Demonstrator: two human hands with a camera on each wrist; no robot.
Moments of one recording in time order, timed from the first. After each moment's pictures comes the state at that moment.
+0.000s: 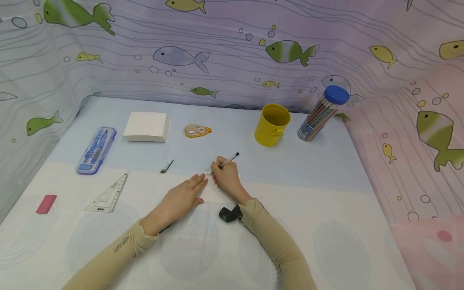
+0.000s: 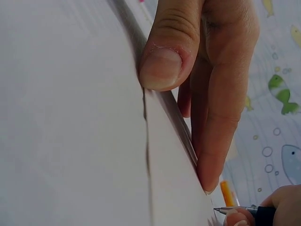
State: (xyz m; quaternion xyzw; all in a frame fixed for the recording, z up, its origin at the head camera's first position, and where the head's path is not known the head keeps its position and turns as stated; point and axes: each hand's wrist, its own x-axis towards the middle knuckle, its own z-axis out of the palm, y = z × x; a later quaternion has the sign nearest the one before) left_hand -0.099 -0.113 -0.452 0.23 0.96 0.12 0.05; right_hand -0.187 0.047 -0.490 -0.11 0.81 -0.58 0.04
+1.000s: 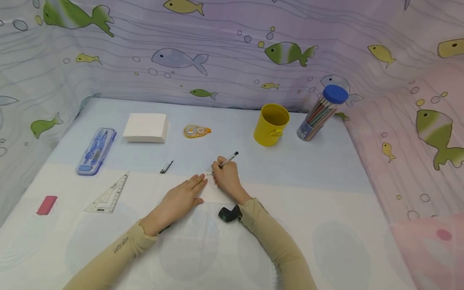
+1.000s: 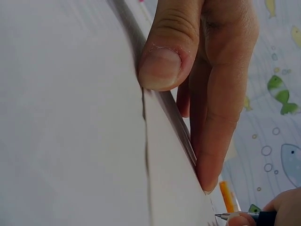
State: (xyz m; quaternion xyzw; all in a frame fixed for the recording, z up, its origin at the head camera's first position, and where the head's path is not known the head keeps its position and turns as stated) left_hand -0.097 -0.112 -0.455 0.24 0.96 0.12 0.02; right_hand -0.183 0.046 -0.484 -0.09 0.81 -0.57 0.03
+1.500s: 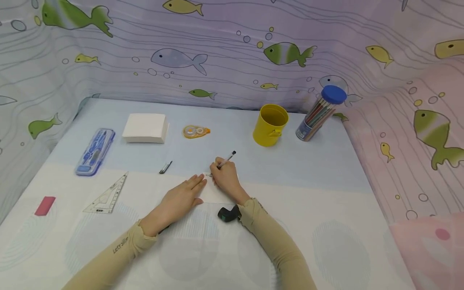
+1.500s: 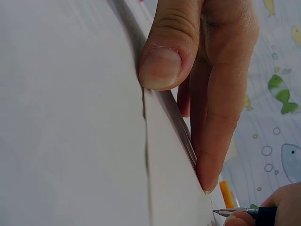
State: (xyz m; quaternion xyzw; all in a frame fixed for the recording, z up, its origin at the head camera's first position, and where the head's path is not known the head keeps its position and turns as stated) left_hand -0.098 -0.112 -0.455 0.24 0.96 0.12 0.03; right_hand -0.186 0.048 -0.489 -0.11 0.81 -0.57 0.04
